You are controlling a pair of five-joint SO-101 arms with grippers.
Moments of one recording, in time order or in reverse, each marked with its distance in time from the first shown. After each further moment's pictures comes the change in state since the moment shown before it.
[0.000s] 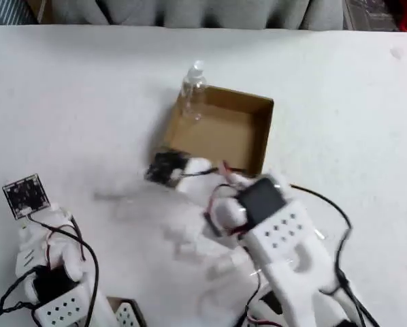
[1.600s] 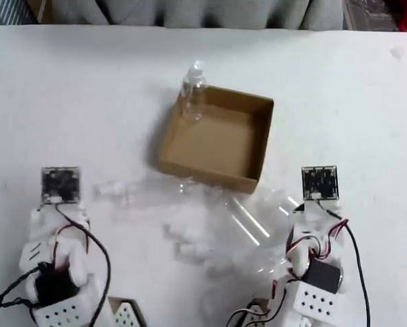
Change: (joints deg) left arm 10.2 0.0 -7.9 5.0 -15.0; right arm 51.2 -50.9 64.0 -45.3 -8.2
